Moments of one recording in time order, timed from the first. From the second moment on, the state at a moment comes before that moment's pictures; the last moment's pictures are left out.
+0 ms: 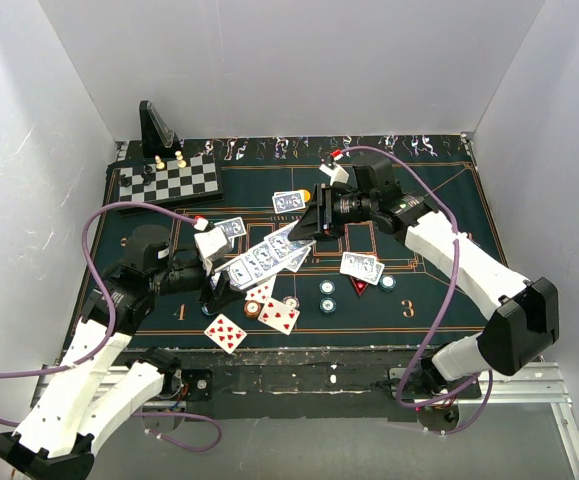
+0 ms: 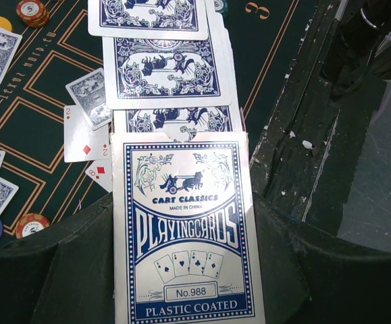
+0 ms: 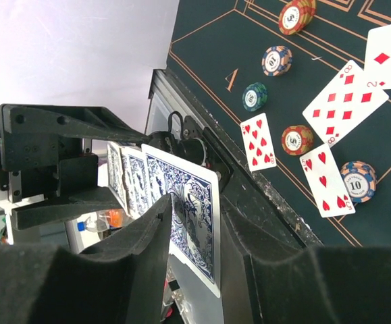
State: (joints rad) left arm -0.43 0.72 0.91 -0.73 0.67 0.27; right arm 0.61 1.43 1.27 -0.43 -0.74 0.79
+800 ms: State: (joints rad) left arm -0.43 0.72 0.91 -0.72 0.67 0.25; right arm 0.62 1.39 1.31 -0.38 -0.81 0.84
